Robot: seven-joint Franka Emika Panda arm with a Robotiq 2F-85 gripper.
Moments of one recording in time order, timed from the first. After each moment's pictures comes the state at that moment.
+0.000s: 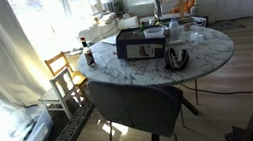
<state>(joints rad) -0.12 -0.09 -0.13 -2.21 0.33 2.51 -0.19</state>
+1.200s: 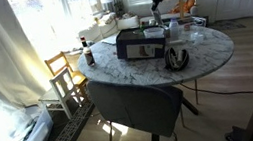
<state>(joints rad) -0.09 0.02 -0.13 -2.22 0.39 2.62 -0.35</state>
